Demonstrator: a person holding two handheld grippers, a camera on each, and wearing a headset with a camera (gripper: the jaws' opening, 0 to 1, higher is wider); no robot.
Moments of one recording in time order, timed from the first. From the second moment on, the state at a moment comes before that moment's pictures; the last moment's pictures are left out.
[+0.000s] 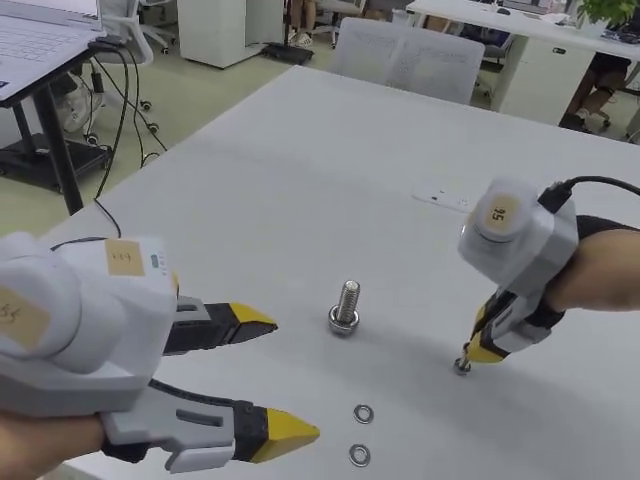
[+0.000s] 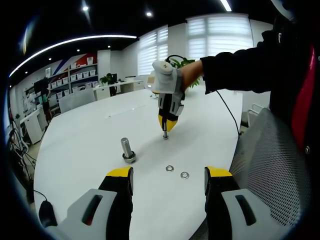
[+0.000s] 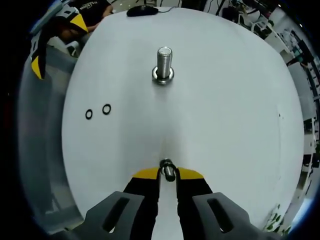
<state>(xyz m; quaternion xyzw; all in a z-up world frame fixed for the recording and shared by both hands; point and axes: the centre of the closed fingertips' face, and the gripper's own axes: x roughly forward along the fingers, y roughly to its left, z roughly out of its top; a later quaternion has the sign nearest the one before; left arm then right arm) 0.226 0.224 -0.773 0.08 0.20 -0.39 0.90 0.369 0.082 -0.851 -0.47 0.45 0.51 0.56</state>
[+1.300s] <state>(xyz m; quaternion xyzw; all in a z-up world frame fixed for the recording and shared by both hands) 0.229 0.223 -0.775 0.08 0.21 -0.39 0.89 0.375 0.079 -0.865 -0.46 0.45 0.51 0.57</state>
